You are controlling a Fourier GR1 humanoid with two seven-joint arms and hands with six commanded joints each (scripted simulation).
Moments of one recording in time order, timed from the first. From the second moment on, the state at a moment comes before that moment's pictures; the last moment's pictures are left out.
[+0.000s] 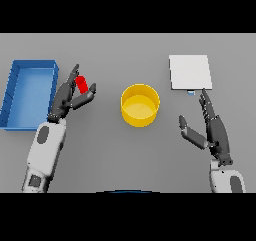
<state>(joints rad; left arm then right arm) -0.40 0.05 0.03 -1.08 -0.14 0.00 -0.03 0.13 -0.09 0.08 -1.72 0.16 0.00 -0.11</state>
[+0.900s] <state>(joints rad) -0.53 -0.01 0.07 -0.89 -0.18 0.10 -0.17 0.11 -0.09 0.08 -1.72 0.16 0.00 -0.10</state>
